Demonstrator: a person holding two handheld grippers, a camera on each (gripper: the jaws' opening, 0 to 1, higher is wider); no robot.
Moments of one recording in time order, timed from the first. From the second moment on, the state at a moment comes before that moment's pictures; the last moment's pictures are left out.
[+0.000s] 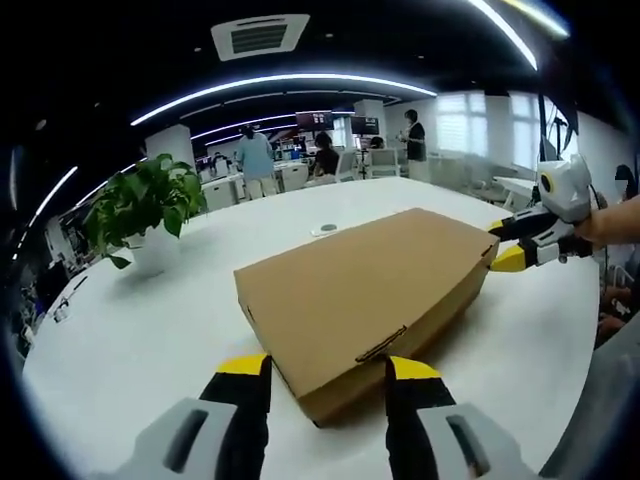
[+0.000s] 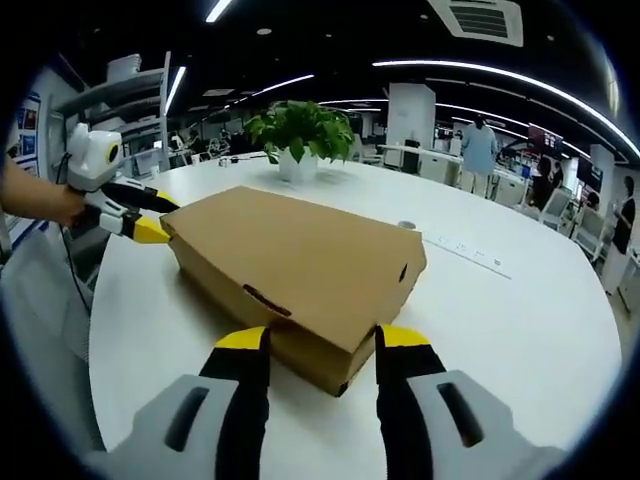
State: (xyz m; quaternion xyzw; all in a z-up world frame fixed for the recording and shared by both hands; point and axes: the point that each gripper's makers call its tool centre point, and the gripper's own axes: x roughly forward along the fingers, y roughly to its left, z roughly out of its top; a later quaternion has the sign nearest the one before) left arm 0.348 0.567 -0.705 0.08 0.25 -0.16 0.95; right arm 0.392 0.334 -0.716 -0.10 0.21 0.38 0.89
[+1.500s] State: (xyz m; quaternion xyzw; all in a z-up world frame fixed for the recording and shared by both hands) left arm 0.301 0.612 -0.702 0.12 0.30 -0.23 0.92; right arm 0.296 0.380 -0.715 -0.09 0.24 0.37 0.89
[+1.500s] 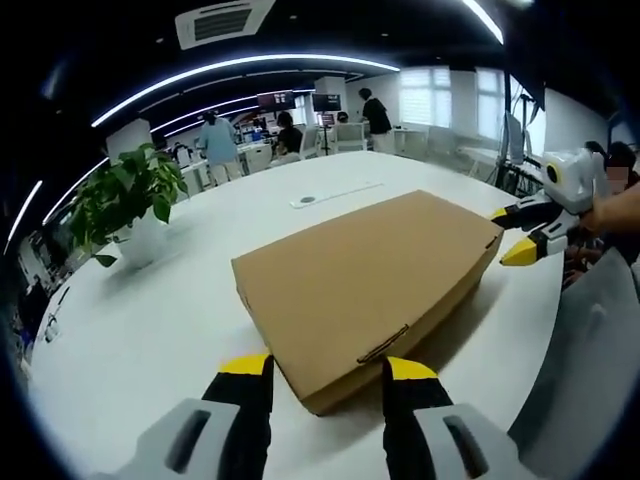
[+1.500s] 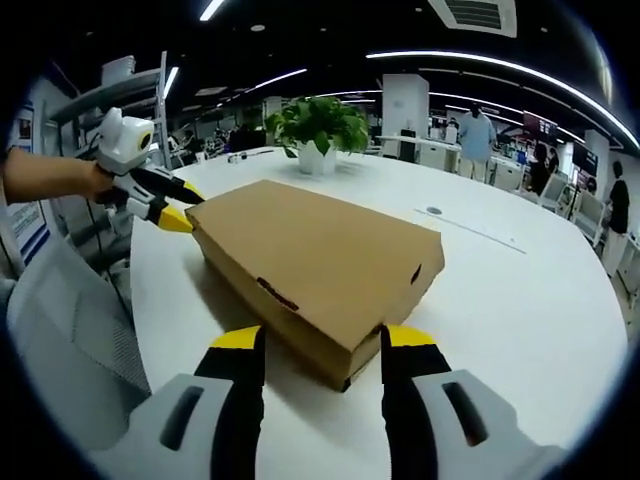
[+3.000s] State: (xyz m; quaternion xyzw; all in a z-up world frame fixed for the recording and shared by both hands) left arm 0.268 0.630 -0.718 0.09 0.32 -0.22 0.92; right arm 0.272 0.386 -0.720 -0.03 0.25 0.39 0.89
